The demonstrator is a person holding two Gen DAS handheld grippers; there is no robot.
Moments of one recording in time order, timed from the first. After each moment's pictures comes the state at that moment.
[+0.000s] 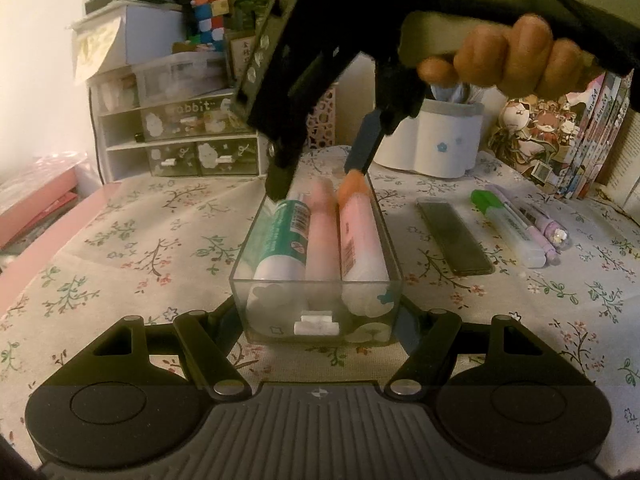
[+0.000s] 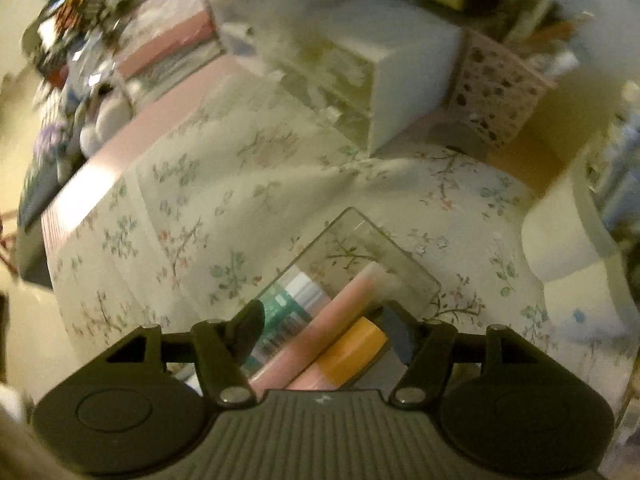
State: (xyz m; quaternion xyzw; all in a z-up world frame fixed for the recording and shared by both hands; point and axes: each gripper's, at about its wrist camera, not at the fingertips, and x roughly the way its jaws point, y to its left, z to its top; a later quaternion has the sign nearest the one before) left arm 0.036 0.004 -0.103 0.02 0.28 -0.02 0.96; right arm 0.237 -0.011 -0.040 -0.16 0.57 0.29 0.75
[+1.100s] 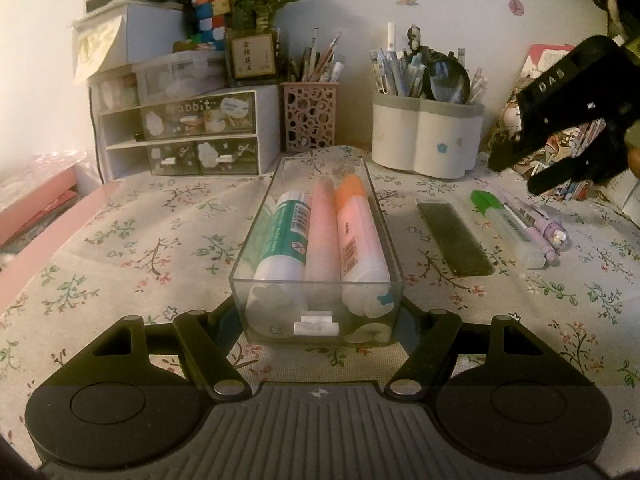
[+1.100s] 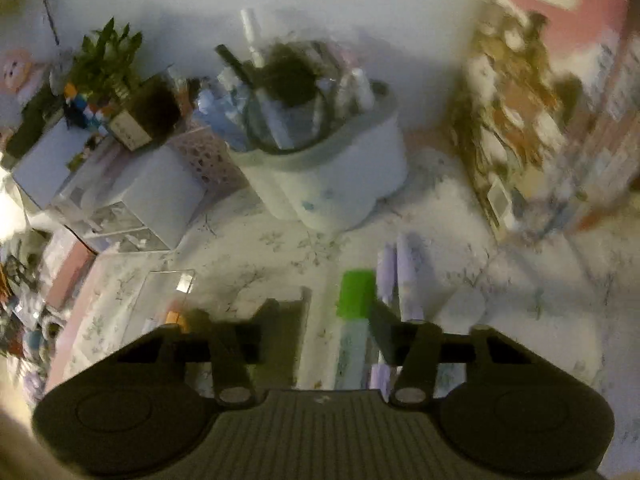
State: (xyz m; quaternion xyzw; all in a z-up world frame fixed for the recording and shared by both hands) left arm 0.036 0.004 -0.104 0.02 0.28 -0.02 0.96; right arm 0.166 -0.206 -0.045 0.14 0.45 0.09 0.88
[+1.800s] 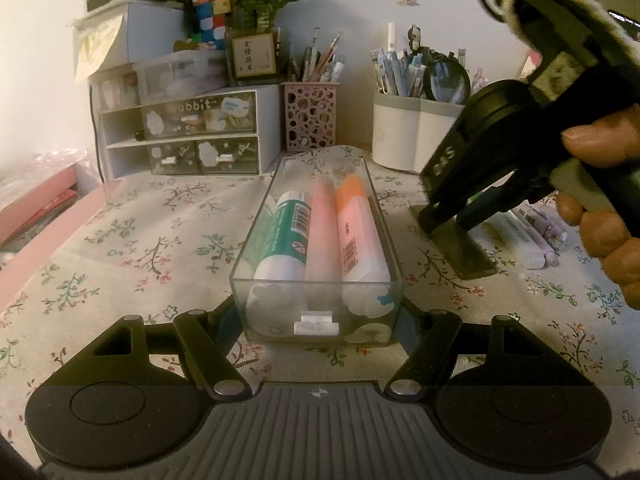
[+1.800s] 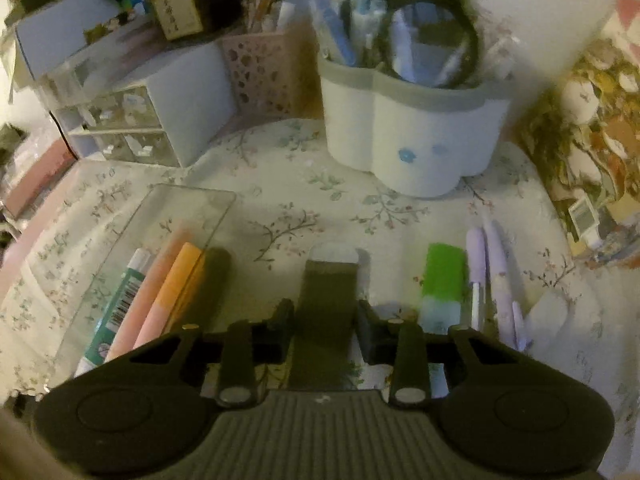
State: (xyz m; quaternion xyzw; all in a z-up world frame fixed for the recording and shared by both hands) left arm 0.035 0.005 -0.104 0.02 0.28 -0.02 0.96; right arm 0.173 -0.115 -0.078 -0.01 0.47 0.09 0.88
